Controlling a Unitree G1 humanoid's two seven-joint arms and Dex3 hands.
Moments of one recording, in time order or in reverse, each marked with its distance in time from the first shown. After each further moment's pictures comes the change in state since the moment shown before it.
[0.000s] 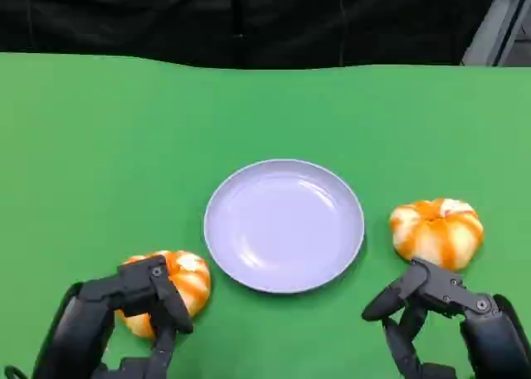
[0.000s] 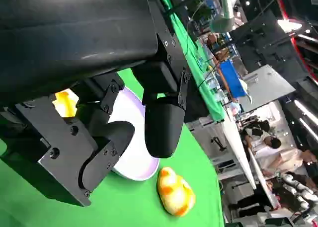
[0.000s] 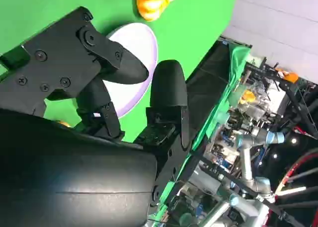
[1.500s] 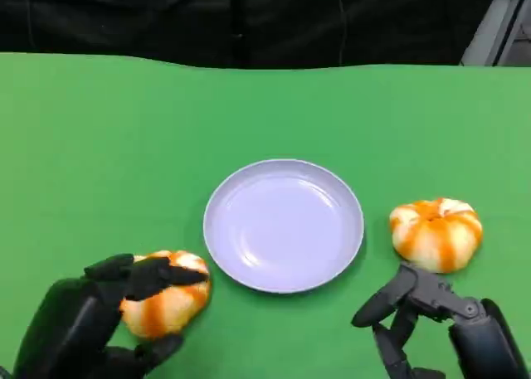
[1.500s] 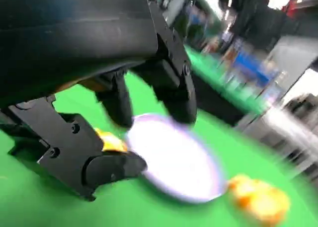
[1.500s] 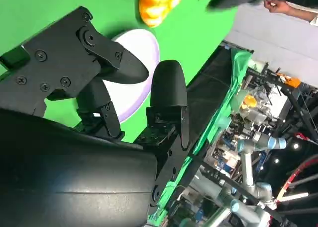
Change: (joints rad) left arm -0.049 0.105 0.066 0.030 0.573 -0.026 0.191; right arm 0.004 0.012 0.031 0.007 -0.026 0.002 -0.008
